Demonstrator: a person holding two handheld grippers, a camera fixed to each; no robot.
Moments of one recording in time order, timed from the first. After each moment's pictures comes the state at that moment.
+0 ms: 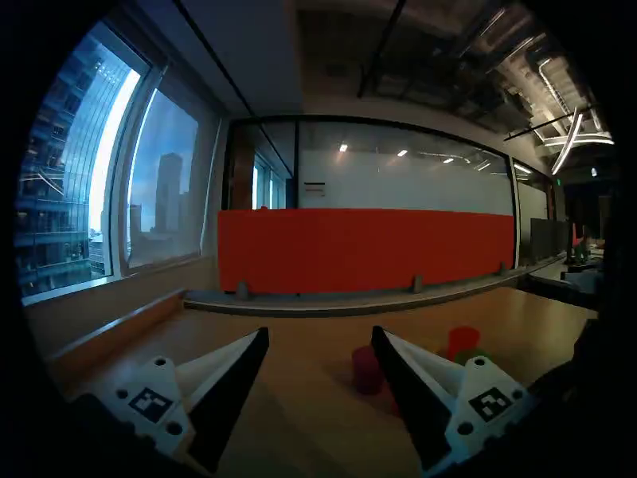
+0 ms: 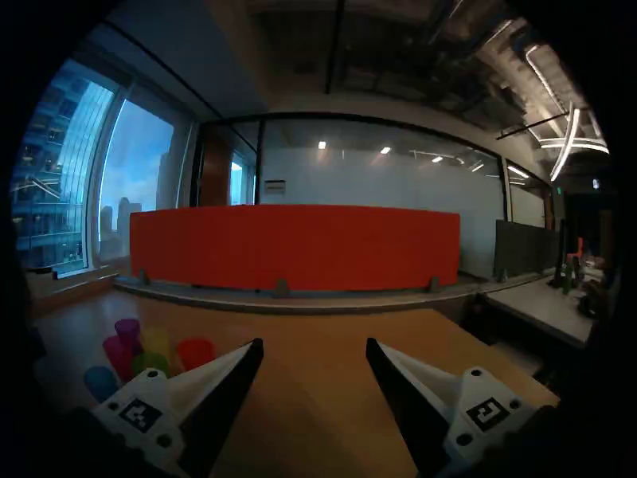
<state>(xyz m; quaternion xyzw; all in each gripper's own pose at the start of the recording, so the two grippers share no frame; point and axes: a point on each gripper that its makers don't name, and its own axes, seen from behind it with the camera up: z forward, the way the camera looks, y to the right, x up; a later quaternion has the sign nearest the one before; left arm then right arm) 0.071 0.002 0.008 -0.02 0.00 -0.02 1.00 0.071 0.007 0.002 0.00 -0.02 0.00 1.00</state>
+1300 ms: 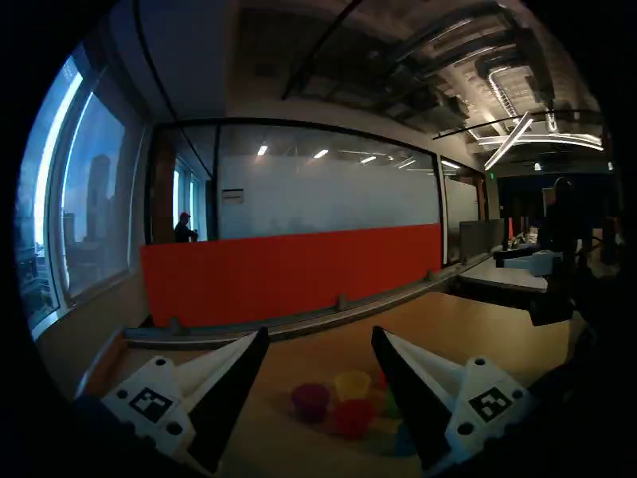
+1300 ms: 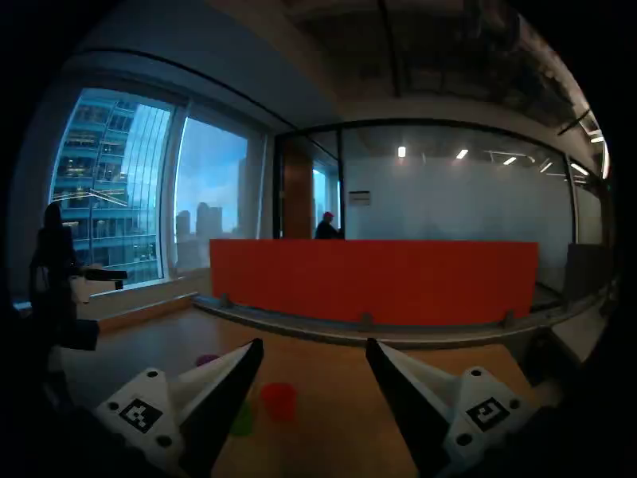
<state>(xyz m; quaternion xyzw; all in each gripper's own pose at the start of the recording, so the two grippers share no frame) 0.173 0.066 0.010 -0.21 0.00 0.01 0.98 0.185 -0.070 -0.002 0.21 -0.02 0.00 0.98</state>
